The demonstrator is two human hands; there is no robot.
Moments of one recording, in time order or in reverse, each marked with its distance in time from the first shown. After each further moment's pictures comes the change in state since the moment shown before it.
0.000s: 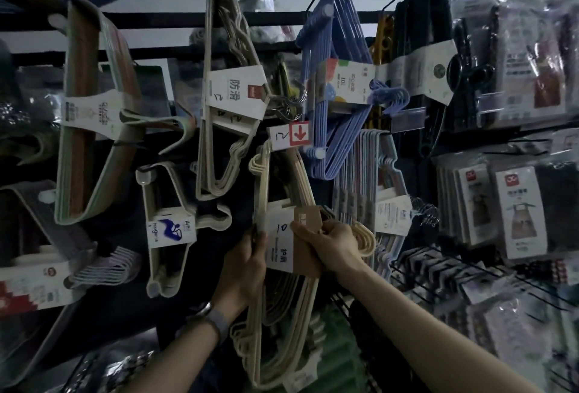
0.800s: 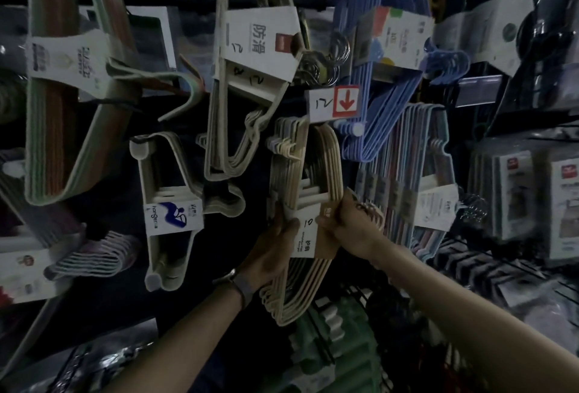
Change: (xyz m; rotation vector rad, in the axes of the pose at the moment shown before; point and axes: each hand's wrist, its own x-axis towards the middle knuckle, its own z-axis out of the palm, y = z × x) left_hand 0.094 -0.061 0.017 0.012 -0.261 -0.106; right_hand 0.087 0.025 0.010 -0.570 -0.223 -0.229
